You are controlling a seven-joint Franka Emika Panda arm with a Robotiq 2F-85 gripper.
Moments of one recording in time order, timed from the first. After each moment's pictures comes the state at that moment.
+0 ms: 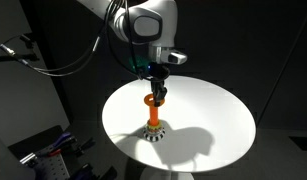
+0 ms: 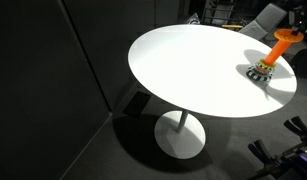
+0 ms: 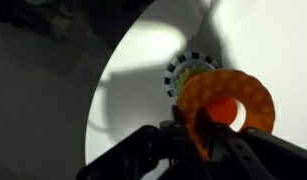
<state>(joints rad) -0.15 0.12 -0.19 -2.13 -0.03 2.14 0.22</state>
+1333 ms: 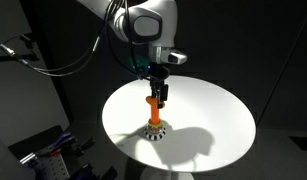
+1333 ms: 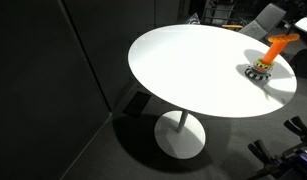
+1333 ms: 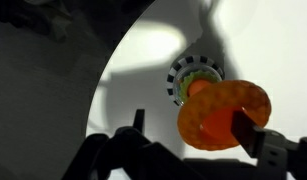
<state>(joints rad) -0.15 0.11 -0.19 -2.13 -0.03 2.14 0.22</state>
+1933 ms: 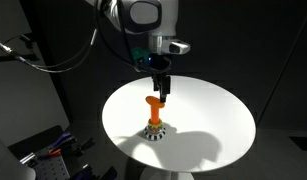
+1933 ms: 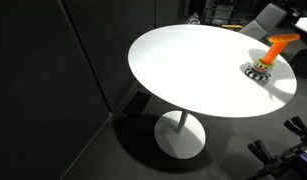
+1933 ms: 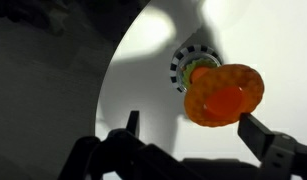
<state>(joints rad) -0.16 0.05 -0.20 -2.13 -0.03 2.13 0.22</state>
